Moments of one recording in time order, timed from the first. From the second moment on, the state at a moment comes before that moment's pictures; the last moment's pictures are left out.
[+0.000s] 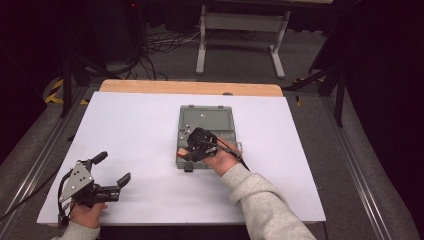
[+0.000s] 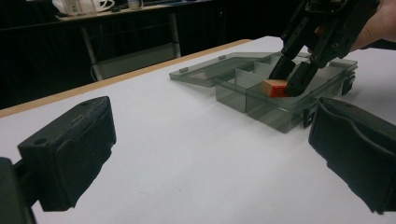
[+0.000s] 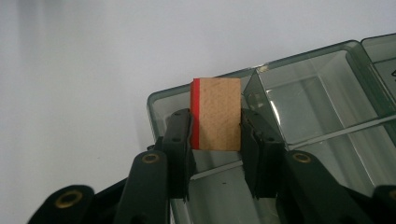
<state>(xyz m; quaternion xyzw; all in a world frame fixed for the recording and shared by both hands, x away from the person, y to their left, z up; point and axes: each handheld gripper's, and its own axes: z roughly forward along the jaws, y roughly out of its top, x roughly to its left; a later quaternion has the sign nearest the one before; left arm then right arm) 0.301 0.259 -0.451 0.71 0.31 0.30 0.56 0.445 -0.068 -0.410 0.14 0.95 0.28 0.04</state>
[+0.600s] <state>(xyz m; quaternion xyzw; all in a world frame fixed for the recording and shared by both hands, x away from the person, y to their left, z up) 0.301 0.259 -0.451 0.71 0.31 0.30 0.56 0.444 -0.066 -0.410 0.13 0.95 0.27 0.05</state>
